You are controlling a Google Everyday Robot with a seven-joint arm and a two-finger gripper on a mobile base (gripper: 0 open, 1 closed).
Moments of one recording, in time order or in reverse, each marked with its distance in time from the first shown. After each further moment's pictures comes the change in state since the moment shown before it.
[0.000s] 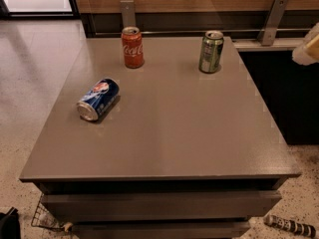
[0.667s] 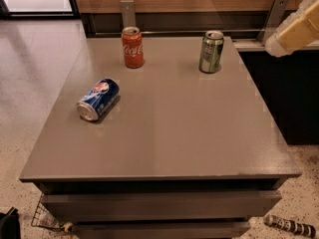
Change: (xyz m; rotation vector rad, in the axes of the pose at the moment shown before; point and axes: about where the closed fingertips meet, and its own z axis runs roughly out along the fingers) arm -0.021 0.005 0.011 -0.009 -0.059 0.132
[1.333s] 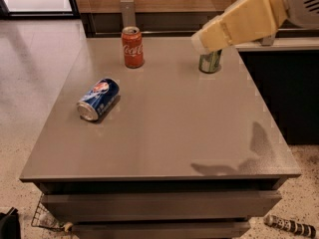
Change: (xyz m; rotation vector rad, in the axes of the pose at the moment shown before) arm -0.035 0.042 0.046 0.044 -0.084 0.375
